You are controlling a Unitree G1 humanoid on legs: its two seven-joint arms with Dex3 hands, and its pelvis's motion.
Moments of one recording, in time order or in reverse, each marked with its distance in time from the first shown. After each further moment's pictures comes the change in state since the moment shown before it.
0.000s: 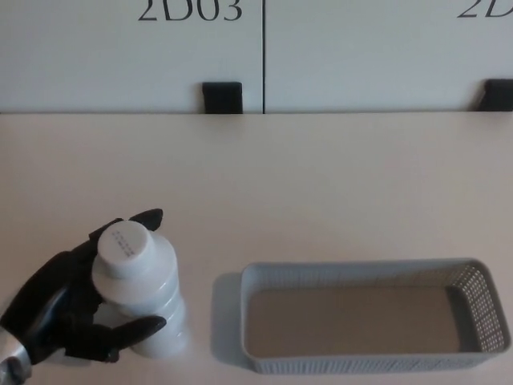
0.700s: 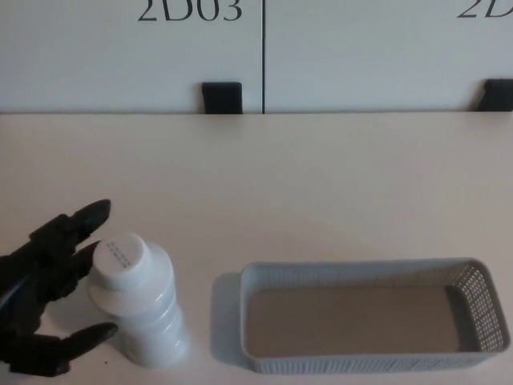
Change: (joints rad) left_arm 0.112 0.042 0.121 -0.102 -0.026 -0.081 -0.033; right_arm 0.023 -0.022 -0.003 0.087 -0.032 -0.023 -0.015
